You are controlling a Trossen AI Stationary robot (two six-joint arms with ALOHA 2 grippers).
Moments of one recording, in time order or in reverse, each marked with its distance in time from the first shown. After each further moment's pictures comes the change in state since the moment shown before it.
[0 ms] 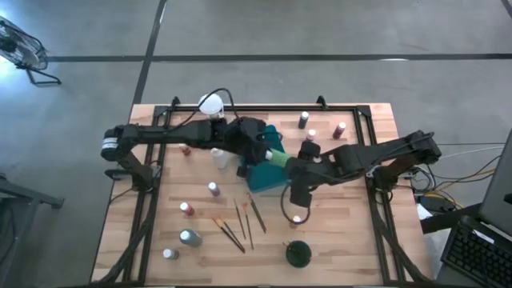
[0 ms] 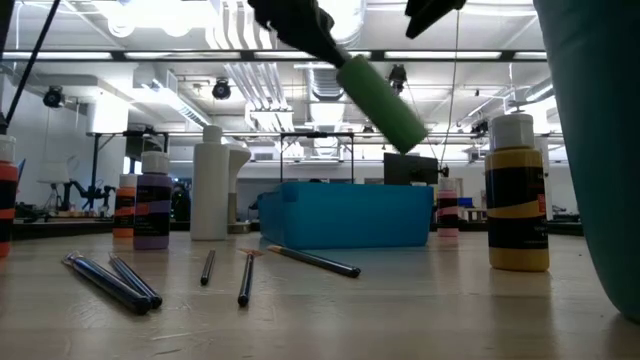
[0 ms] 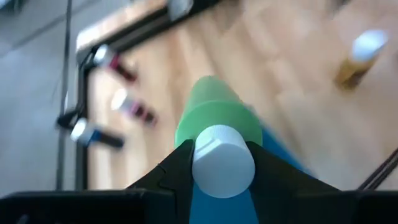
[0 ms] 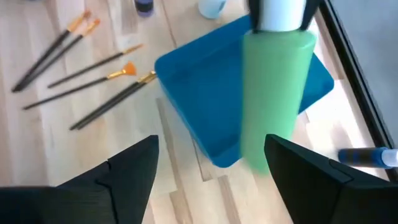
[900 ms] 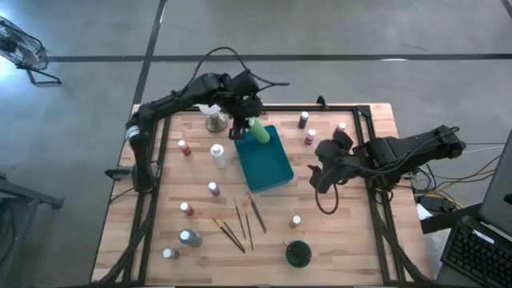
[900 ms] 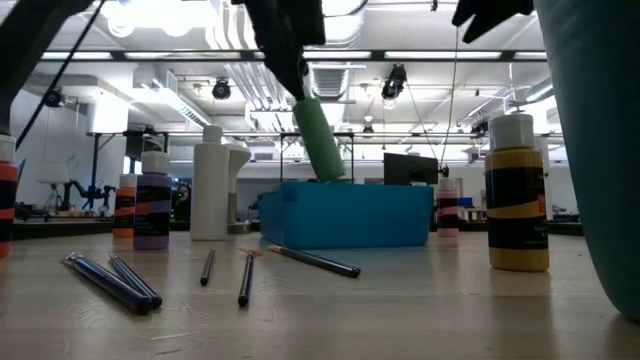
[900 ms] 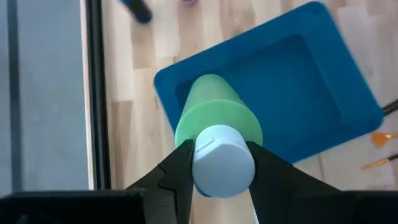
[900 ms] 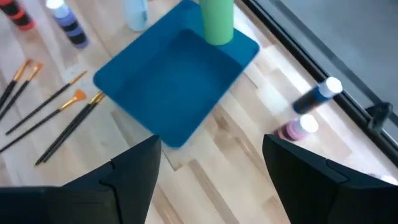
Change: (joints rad) left arm 0.326 0.266 0.517 -0.658 0.091 -0.006; right arm 0.022 -0.293 -0.240 -0.052 0.191 0.327
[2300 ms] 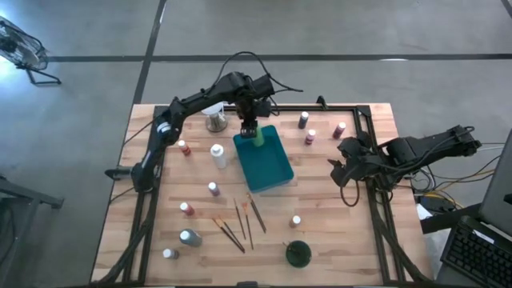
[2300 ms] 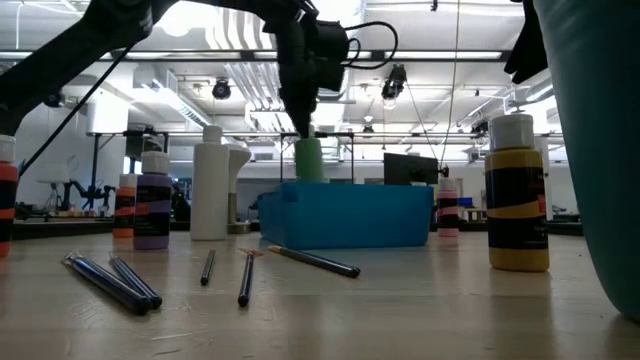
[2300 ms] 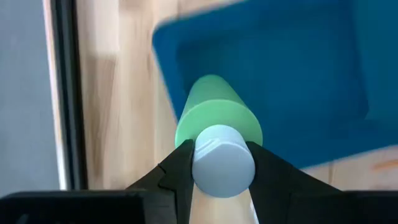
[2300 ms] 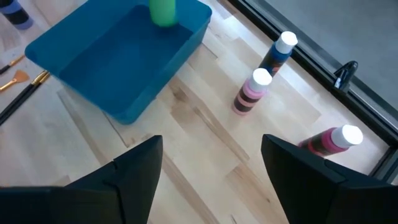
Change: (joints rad) left arm 0.016 0.292 0.296 -0.236 -0.069 -0.100; right arm 0.000 -0.329 -0.357 0.008 0.054 0.067
